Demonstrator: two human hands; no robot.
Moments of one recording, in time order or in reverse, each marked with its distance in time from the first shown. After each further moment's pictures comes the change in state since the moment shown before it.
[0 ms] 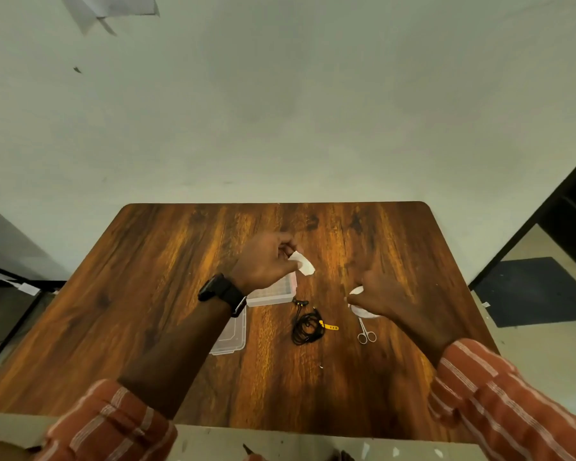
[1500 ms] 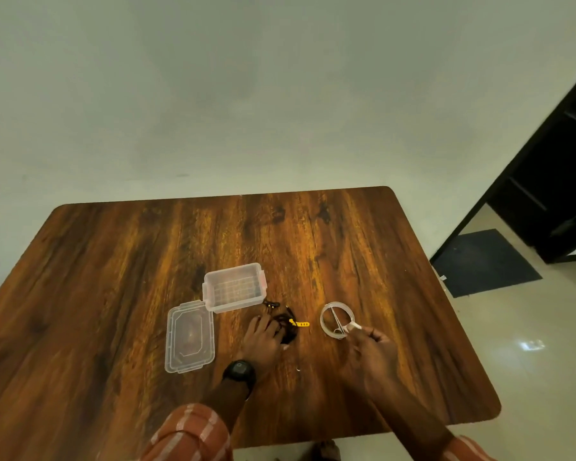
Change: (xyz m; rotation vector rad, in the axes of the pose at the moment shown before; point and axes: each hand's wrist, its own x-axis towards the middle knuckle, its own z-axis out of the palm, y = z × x) left_hand -0.051 -0.120 0.196 0.722 -0.498 0.053; right_hand -0.076 0.026 0.106 1.535 0.371 0.739
